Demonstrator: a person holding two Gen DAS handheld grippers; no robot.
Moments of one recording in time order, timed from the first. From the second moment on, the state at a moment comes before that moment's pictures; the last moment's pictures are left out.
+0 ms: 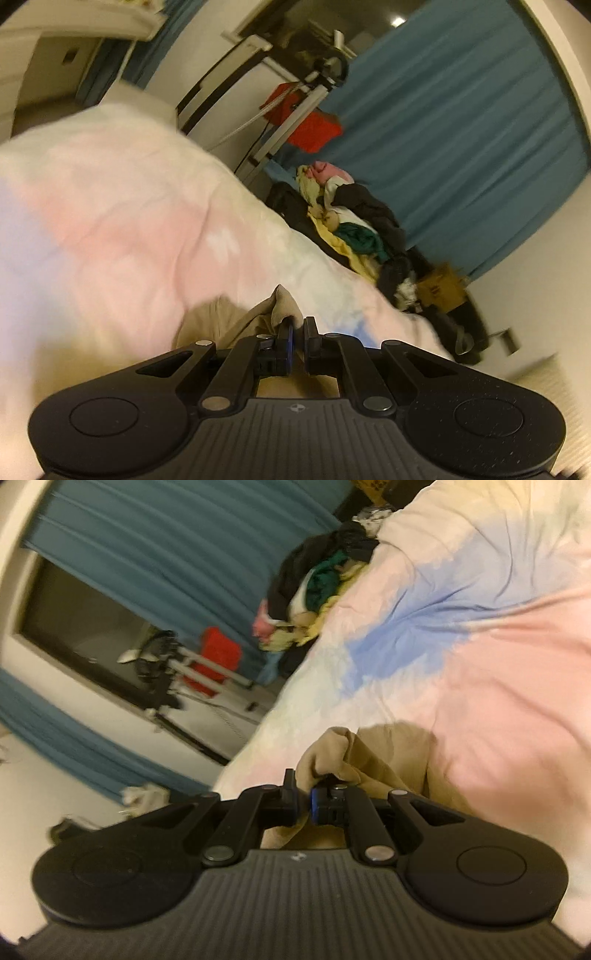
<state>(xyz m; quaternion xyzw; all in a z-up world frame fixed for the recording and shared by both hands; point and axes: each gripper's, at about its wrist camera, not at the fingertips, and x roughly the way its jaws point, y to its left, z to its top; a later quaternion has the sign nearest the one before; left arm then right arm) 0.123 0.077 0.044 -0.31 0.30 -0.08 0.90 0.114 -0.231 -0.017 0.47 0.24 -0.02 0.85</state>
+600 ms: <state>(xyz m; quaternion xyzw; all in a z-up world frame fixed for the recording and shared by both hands) 0.199 0.082 -0.031 -0.29 0.34 -0.08 0.89 0.198 -0.249 -0.087 0.44 0.29 0.07 0.85</state>
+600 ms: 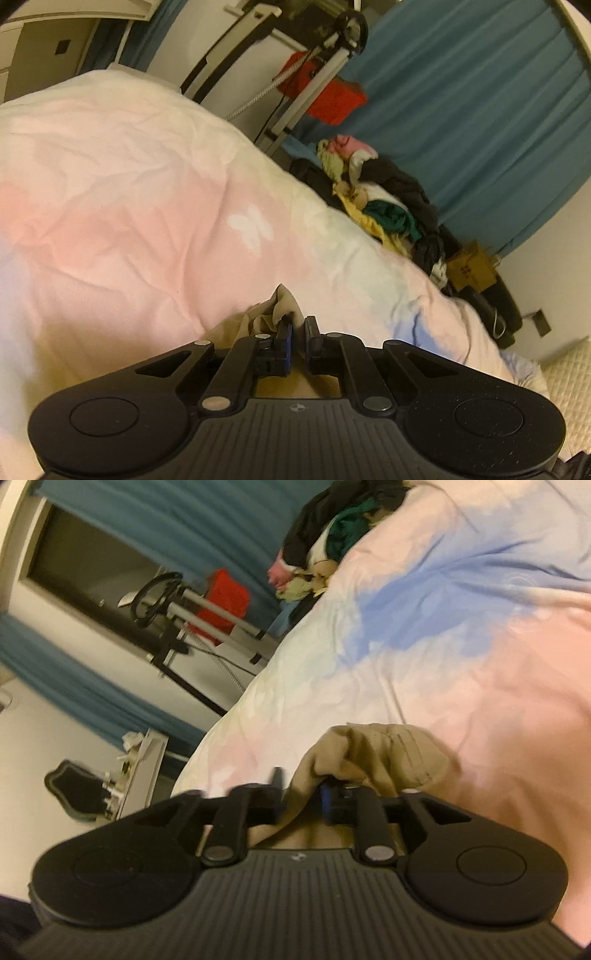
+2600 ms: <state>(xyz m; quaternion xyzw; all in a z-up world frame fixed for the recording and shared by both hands) 0.084 0.087 -0.059 -0.34 0.47 -0.17 0.79 0.103 -0.153 -0.075 0.19 0.36 0.05 0.91</state>
